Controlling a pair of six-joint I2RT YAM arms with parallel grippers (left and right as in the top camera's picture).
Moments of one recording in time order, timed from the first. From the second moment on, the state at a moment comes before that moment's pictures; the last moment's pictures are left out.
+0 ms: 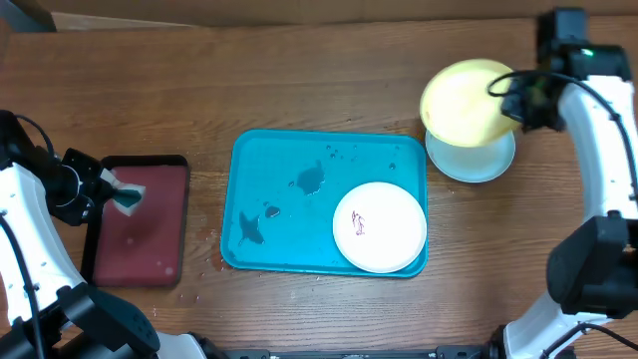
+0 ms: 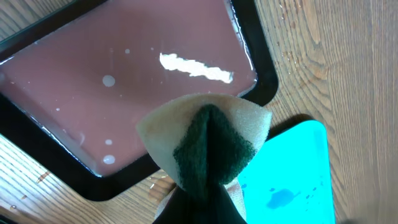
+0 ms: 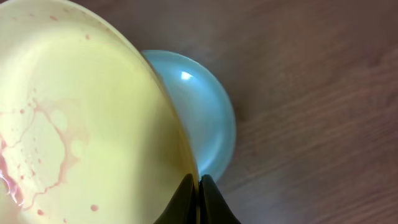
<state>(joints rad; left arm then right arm) 0.62 1.63 1.52 -1.29 0.25 -0.52 -0.11 1.87 1.73 -1.16 0.09 0.36</state>
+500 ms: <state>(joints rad) 0.62 1.63 1.52 -1.28 0.25 -0.52 -0.18 1.87 1.42 -0.93 -0.01 0.34</state>
